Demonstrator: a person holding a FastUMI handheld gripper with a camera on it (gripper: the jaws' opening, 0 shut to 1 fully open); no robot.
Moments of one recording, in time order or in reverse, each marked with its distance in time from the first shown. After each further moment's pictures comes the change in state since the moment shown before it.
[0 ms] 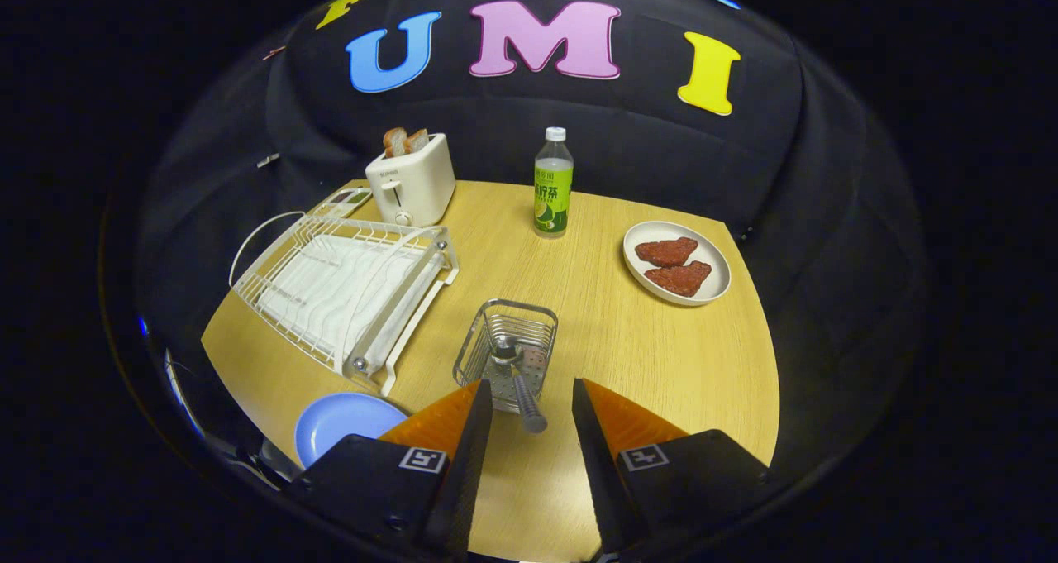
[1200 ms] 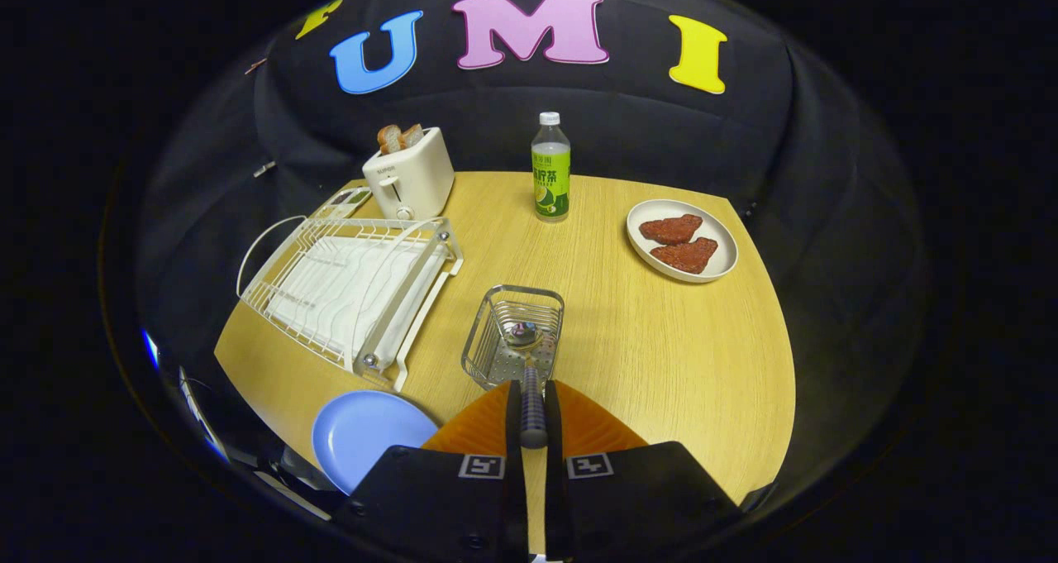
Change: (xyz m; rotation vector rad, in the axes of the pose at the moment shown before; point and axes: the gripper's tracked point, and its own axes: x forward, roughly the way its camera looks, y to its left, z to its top) arm -0.017 0.006 -0.002 0.094 0.007 0.019
